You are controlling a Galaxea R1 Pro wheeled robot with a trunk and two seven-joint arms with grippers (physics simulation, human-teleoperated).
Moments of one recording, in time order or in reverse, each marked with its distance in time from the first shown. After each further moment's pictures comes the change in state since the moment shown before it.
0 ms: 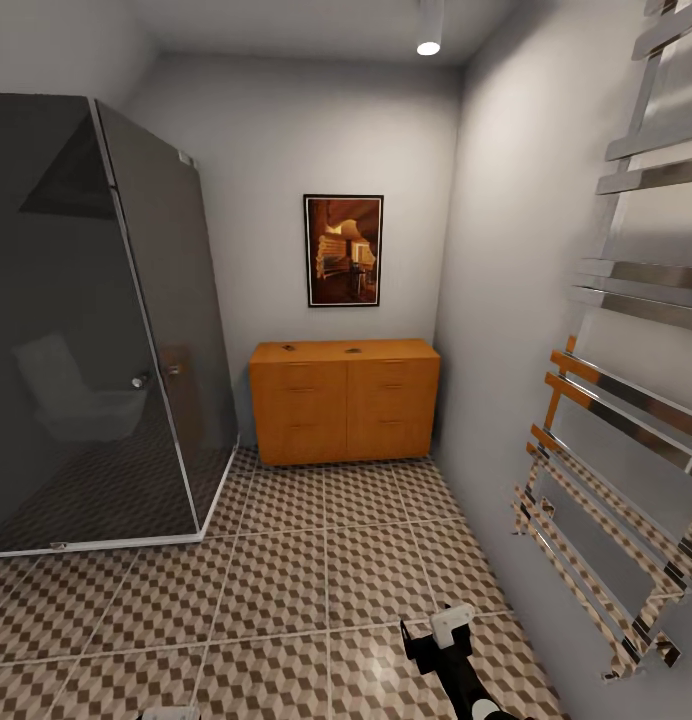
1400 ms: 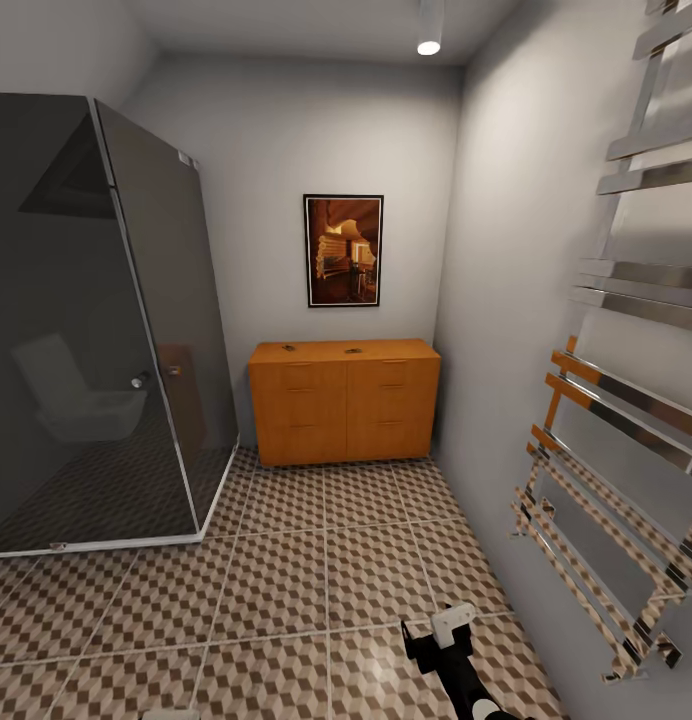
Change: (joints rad) left arm 0.005 0.000 0.000 0.000 0.000 0.000 0.000; right arm 0.000 -0.001 0.000 -0.001 0.000 0.000 -0.003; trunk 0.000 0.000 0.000
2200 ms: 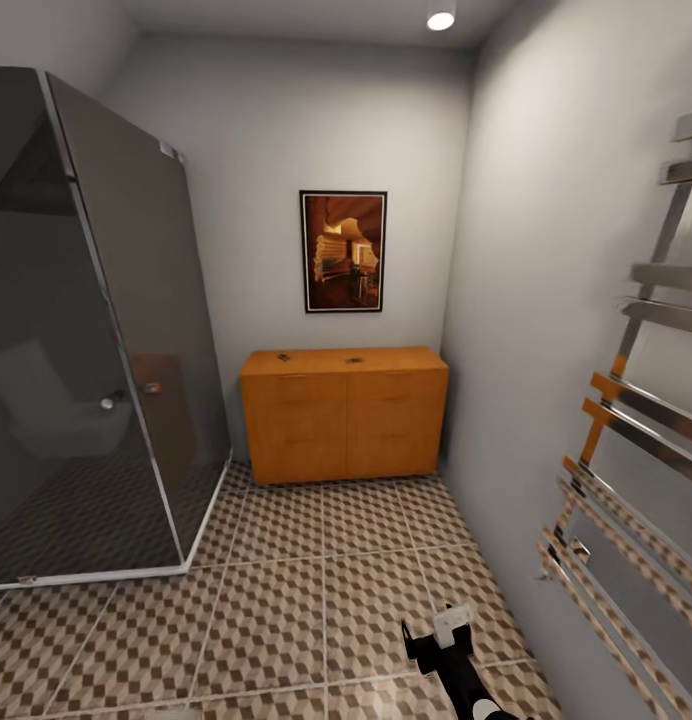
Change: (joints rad) left arm 0.000 -0.001 0.000 0.000 0.000 0.000 0.000; right arm 0.000 -0.001 0.000 0.000 0.000 0.000 -0.001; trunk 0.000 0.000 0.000
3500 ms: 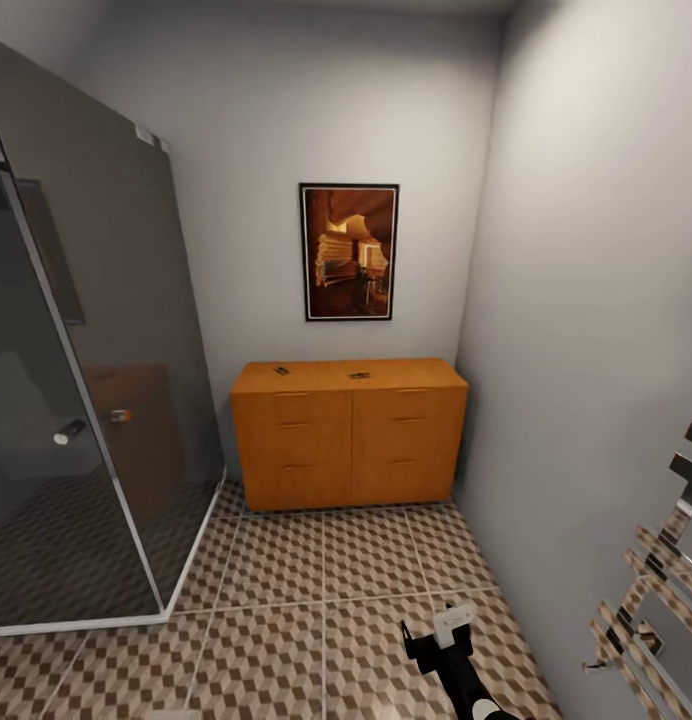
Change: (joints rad) left arm 0.000 0.000 -0.001 0.000 0.000 0.000 0.000; right arm 0.000 0.001 0.000 0.000 0.000 0.000 0.000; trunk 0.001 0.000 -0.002
